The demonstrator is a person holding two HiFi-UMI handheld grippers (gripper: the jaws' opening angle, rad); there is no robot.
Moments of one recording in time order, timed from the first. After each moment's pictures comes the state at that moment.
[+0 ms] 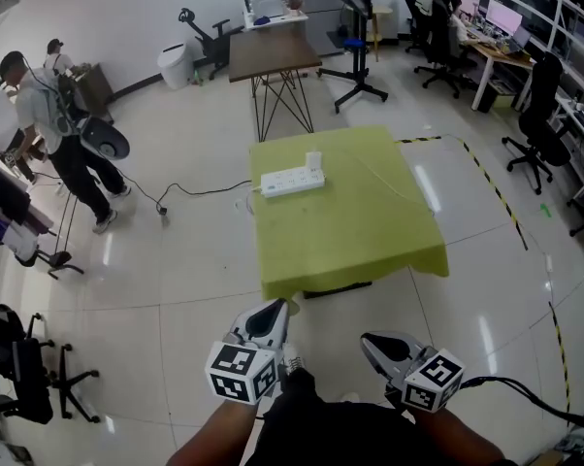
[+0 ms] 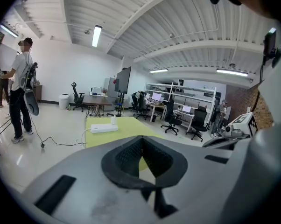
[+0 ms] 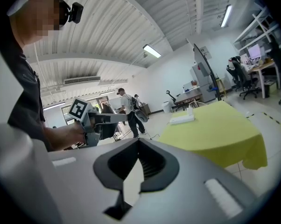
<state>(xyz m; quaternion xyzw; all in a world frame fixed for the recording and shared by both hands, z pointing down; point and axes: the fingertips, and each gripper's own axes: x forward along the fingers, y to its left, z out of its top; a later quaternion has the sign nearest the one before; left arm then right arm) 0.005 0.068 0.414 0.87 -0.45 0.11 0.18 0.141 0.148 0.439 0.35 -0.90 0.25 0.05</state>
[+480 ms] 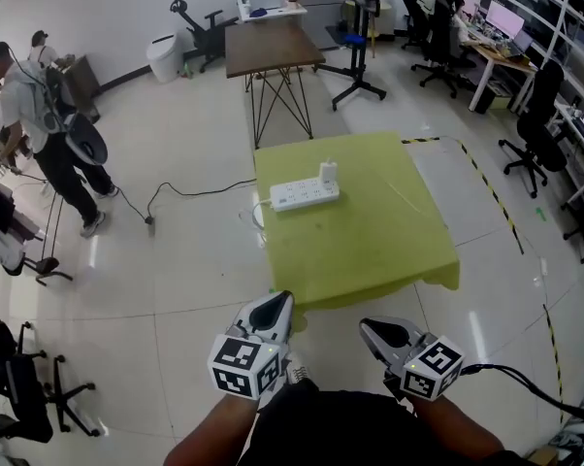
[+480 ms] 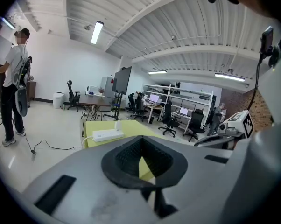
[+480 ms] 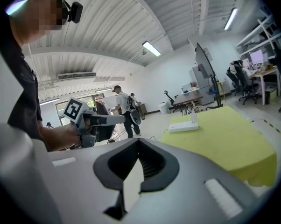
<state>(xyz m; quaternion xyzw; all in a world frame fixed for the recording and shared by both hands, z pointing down) -0.047 -0.039 0.415 0.89 -0.41 0.10 0.19 0.078 0.030 0.433 0.38 -0.89 0.23 0.07</state>
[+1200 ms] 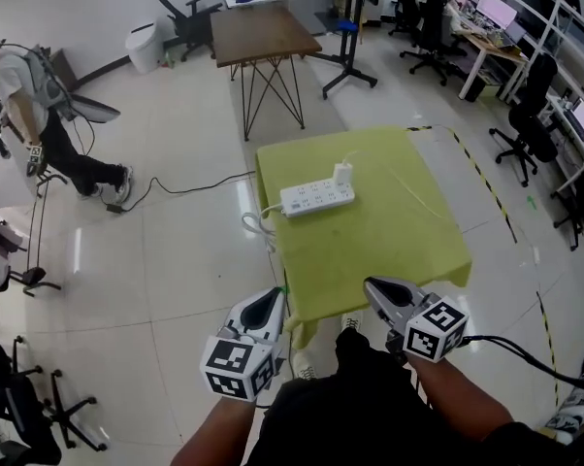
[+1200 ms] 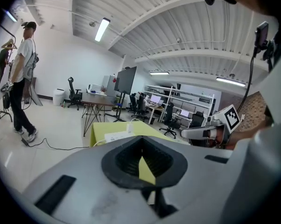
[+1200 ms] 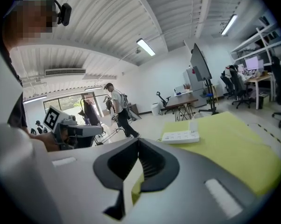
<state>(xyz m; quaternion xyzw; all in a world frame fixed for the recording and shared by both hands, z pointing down) -0.121 -0.112 0.431 0.89 -0.41 0.09 0.20 0.037 -0.101 0.439 0.43 -0.87 0.23 0.08</state>
